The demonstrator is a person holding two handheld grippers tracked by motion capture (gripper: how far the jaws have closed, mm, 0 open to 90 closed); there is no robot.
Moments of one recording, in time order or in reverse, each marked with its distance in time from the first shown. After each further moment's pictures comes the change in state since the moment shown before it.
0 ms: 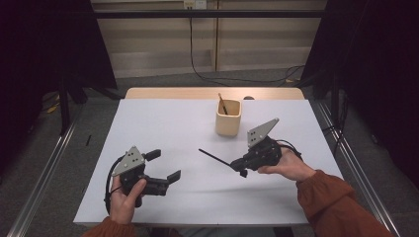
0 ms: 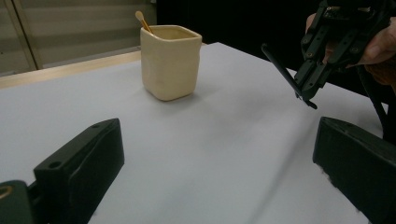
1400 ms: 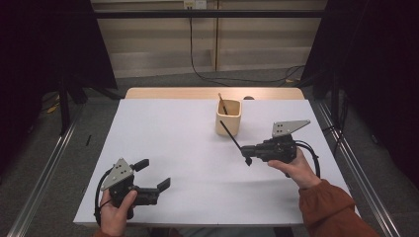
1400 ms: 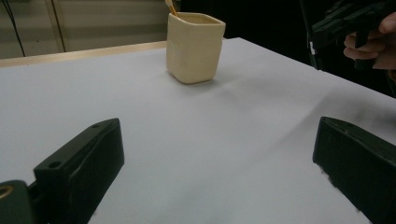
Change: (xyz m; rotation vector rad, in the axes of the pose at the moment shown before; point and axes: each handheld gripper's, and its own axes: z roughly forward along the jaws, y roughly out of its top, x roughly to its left) left arm -0.002 -0.025 -0.026 -0.011 0.091 -0.047; right arm -0.007 -0.034 -0.028 -0.351 -0.153 0.149
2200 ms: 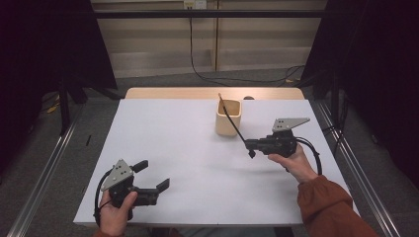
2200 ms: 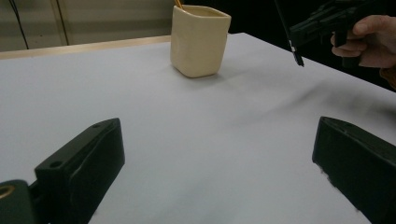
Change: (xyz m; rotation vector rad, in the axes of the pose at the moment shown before) left arm 0.002 -0.004 0.000 0.016 0.008 -0.011; right arm -0.031 -0.014 0.002 0.008 -0.119 0.038
